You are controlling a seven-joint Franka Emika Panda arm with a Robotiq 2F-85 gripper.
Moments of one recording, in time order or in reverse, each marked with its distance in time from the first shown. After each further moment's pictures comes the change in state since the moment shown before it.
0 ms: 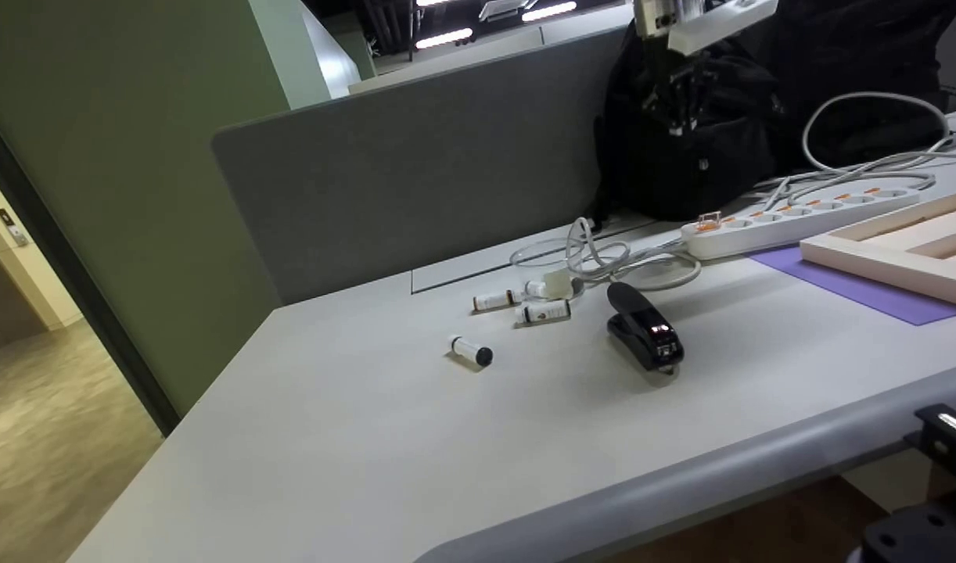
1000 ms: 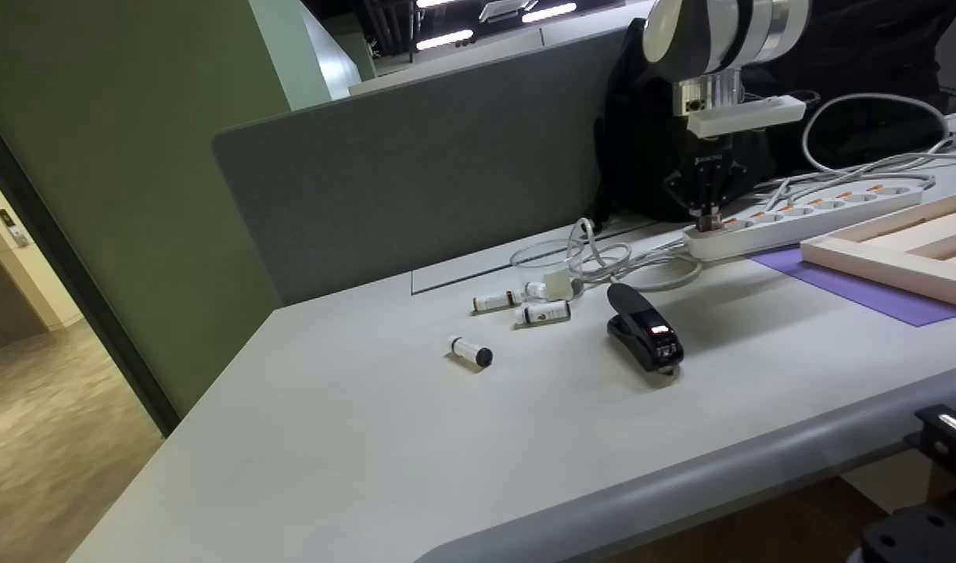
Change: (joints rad) arm -0.179 0.218 0.156 -0.018 0.293 0.128 -0.055
